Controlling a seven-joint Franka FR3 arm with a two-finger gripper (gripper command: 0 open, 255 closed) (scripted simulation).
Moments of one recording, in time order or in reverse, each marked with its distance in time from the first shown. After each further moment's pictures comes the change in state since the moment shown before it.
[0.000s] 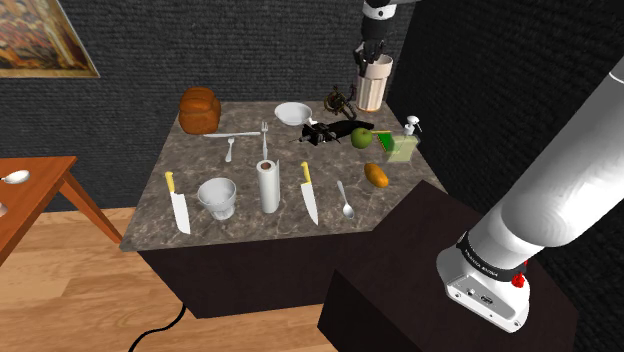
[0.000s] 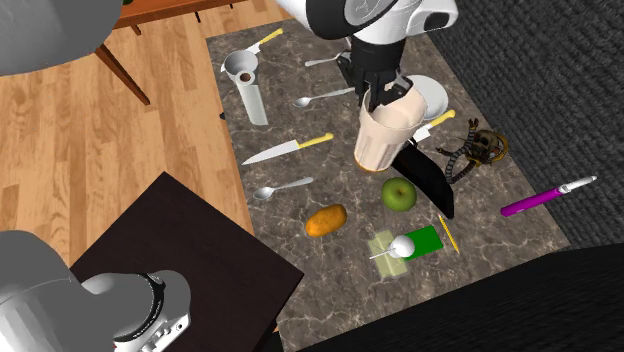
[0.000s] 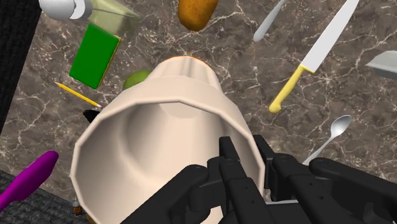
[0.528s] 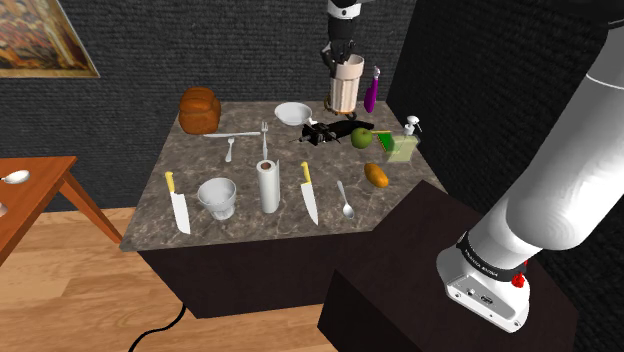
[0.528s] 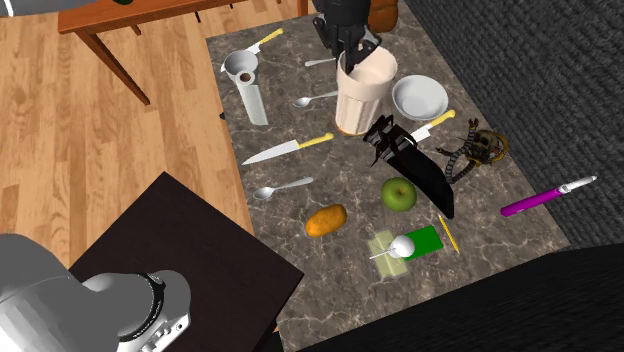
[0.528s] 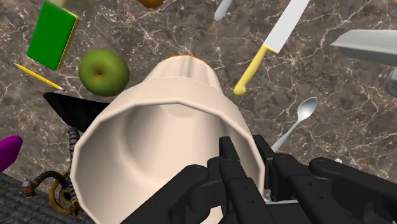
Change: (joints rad) arm 0.087 0.106 0.072 0.140 -0.003 -0.044 0.159
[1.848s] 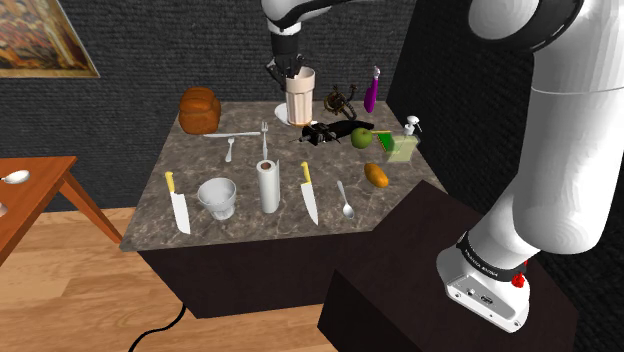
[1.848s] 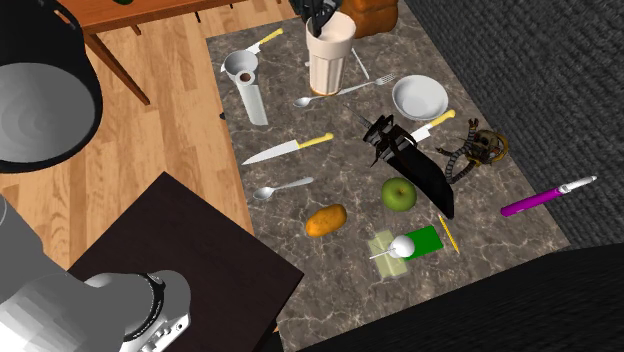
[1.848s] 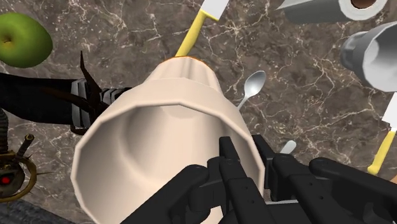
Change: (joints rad) arm 0.137 0.287 0.077 0.317 -0.017 -0.045 0.221
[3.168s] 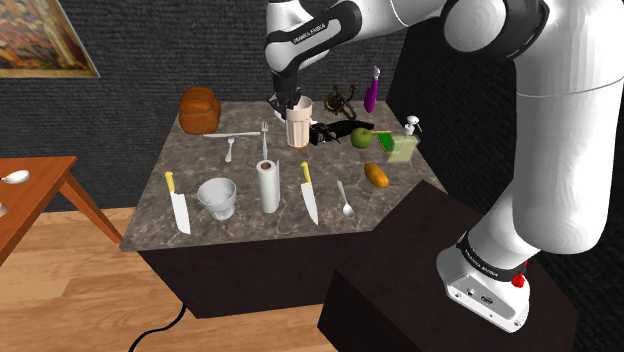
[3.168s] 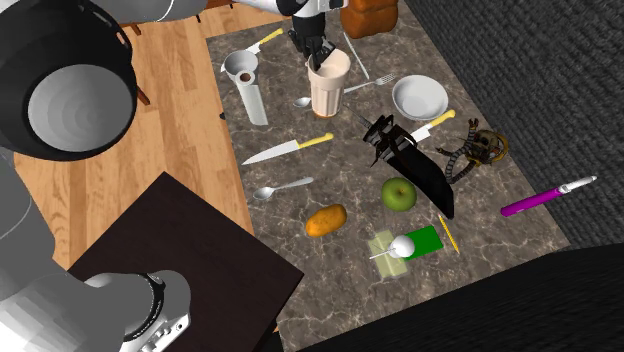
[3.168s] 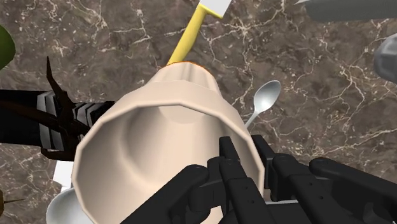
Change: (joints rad) arm -0.002 0.092 -0.002 -0.133 -0.005 0.224 0.015
